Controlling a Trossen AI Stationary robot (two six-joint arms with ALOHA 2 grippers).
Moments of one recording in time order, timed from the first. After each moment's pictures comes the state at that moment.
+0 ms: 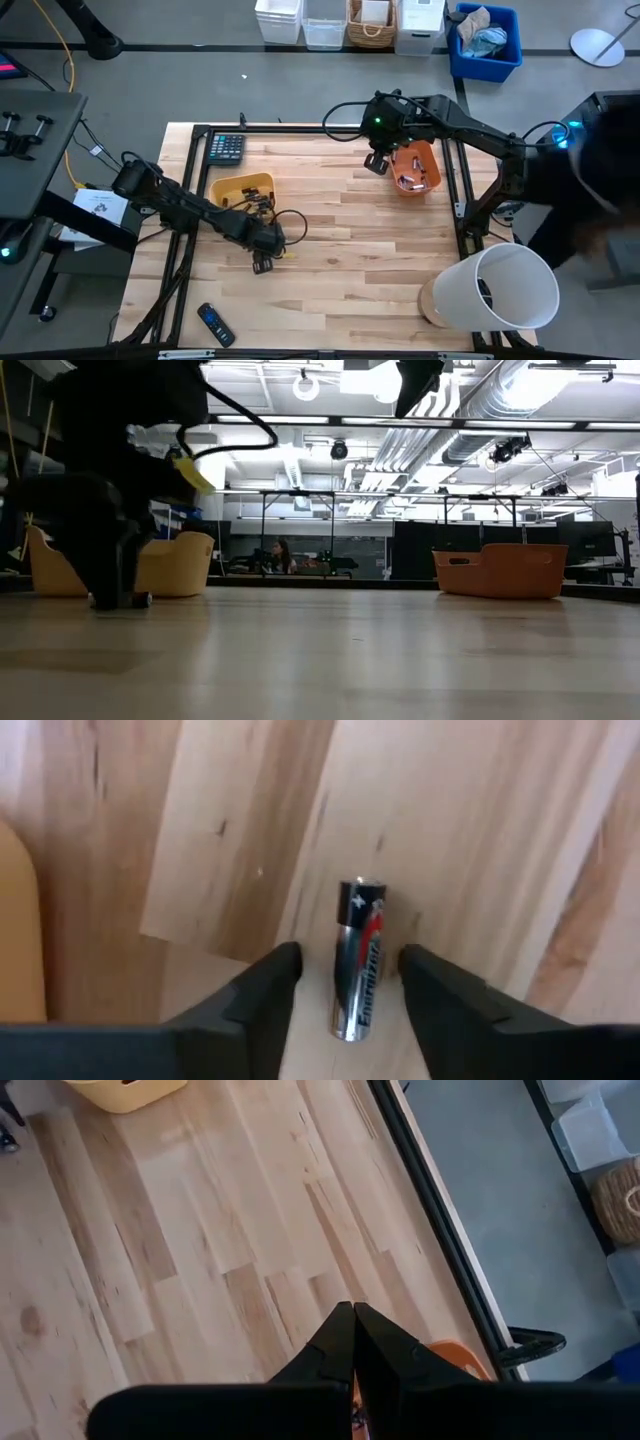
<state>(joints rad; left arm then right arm) -0.30 1.64 0.77 -0.57 -0.09 -0.56 -0.28 1.65 1.95 -1.37 0.20 0.01</state>
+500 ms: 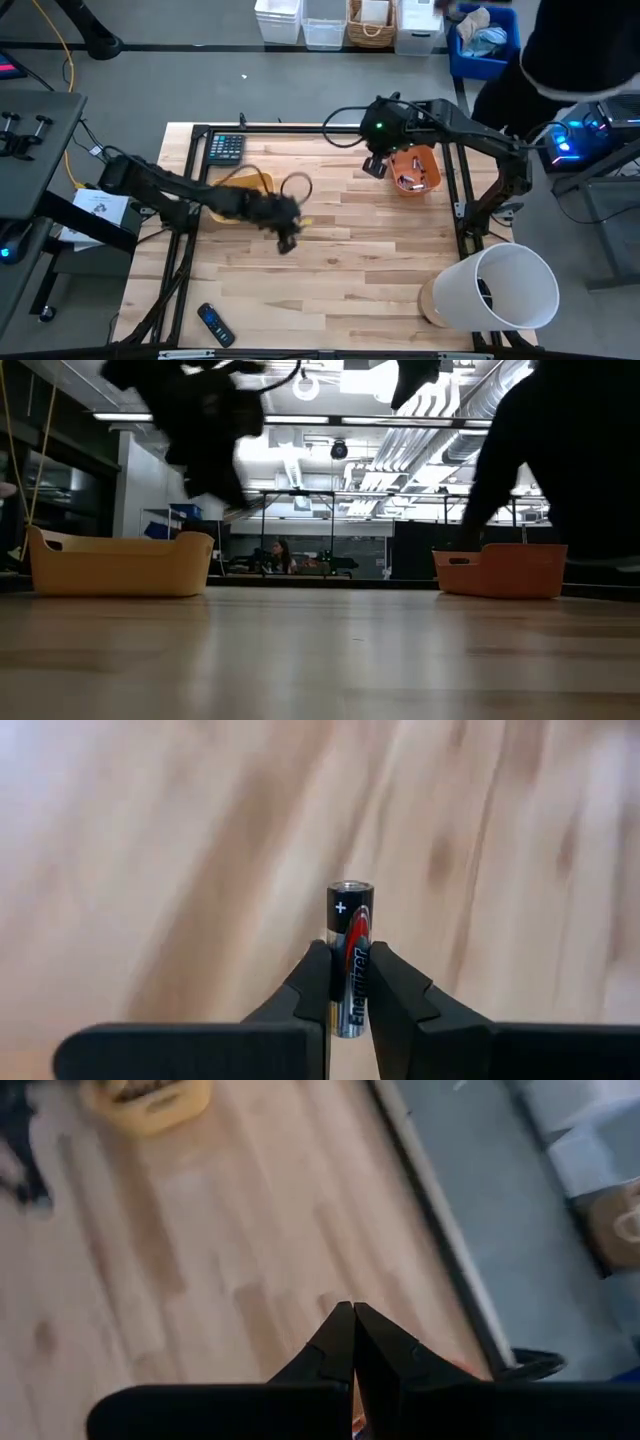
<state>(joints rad) -0.14 1.47 0.88 -0.36 -0.08 -0.51 -0.24 1.64 1.95 -1.35 0.21 0.03</state>
